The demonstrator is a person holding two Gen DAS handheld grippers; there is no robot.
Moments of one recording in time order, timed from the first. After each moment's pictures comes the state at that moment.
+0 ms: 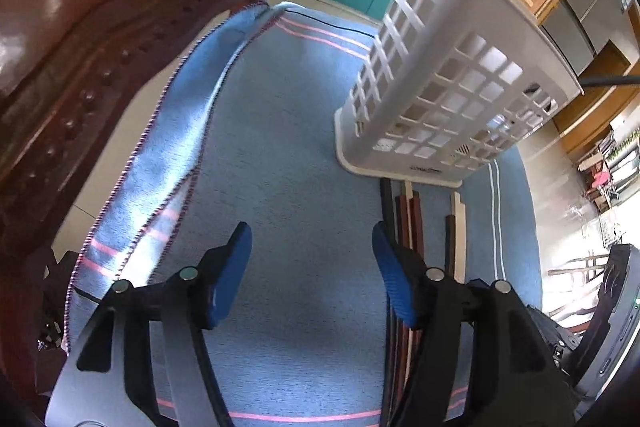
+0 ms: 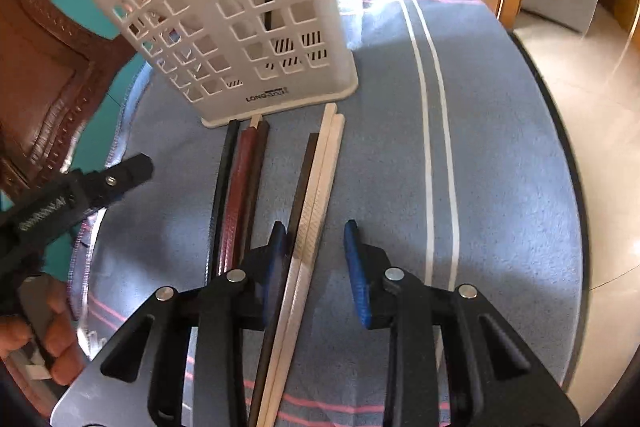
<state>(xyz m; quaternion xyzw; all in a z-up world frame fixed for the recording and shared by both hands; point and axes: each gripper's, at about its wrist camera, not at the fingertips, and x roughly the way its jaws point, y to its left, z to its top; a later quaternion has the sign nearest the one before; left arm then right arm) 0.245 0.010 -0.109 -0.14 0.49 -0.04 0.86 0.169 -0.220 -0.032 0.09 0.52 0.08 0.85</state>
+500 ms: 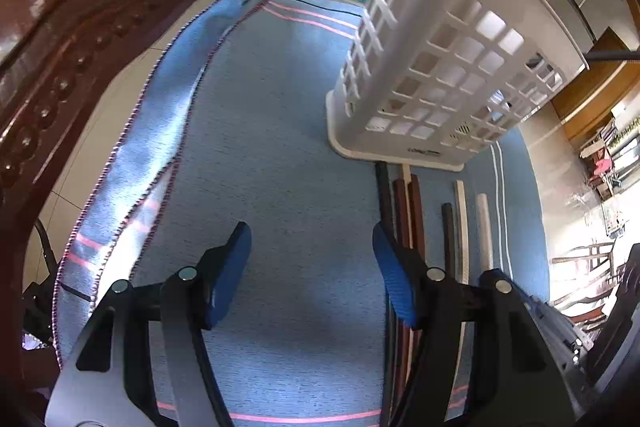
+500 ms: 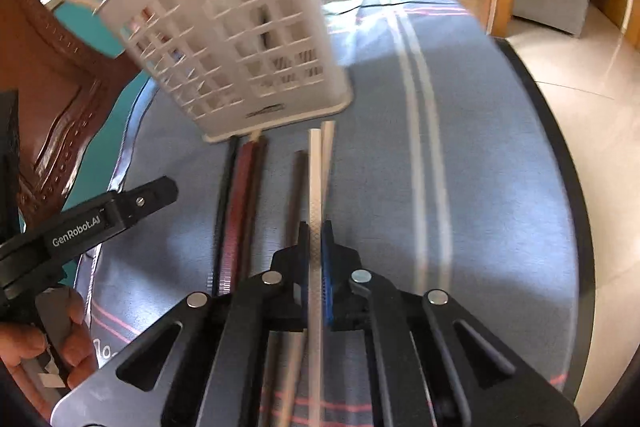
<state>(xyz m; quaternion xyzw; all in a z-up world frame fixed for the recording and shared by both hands) 0.250 -0.002 -0.121 -0.12 0.51 -0.05 0.85 0.152 -0.233 -0.019 0.11 0.49 0.04 0.87</state>
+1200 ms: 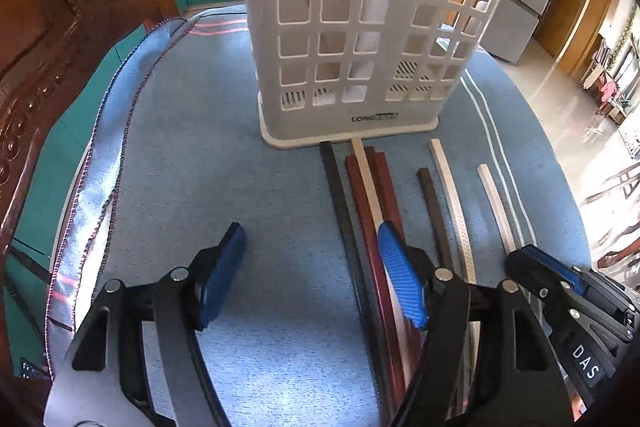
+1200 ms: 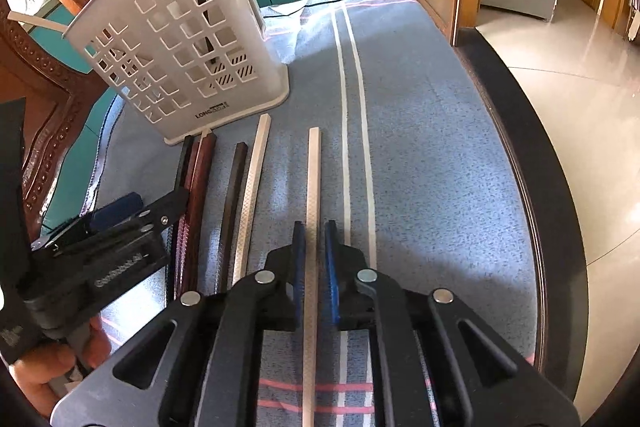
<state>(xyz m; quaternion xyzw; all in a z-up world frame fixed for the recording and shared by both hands) 0.241 -0.058 -0.131 0.00 0.48 -0.08 0.87 0.145 -0.255 -0.027 0.12 0.49 0.01 0.87</state>
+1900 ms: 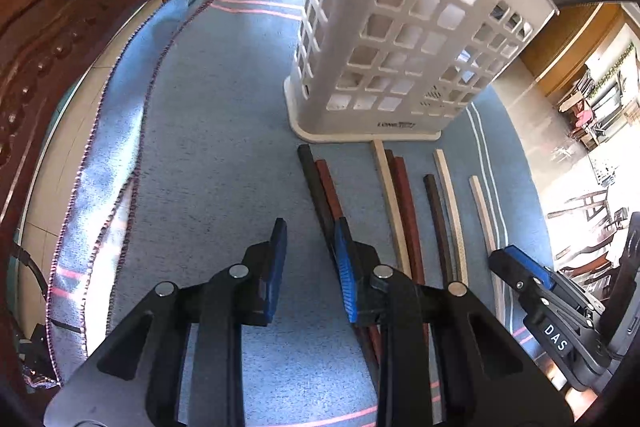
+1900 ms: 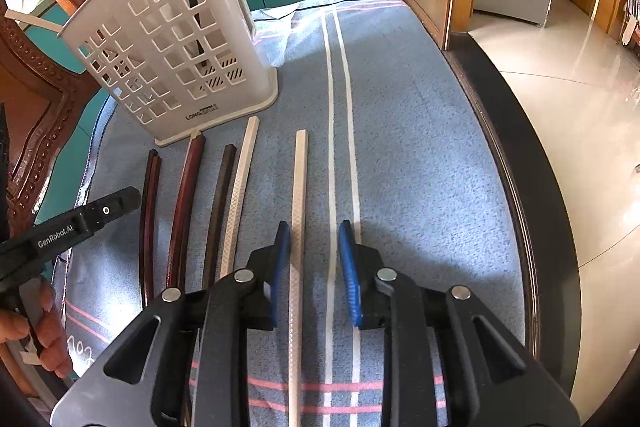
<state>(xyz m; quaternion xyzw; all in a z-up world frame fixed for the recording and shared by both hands) 0.258 -0.004 -0.122 -0.07 0.52 -0.12 0.85 0.140 -0.259 -0.025 0.11 0.48 0.00 0.87</state>
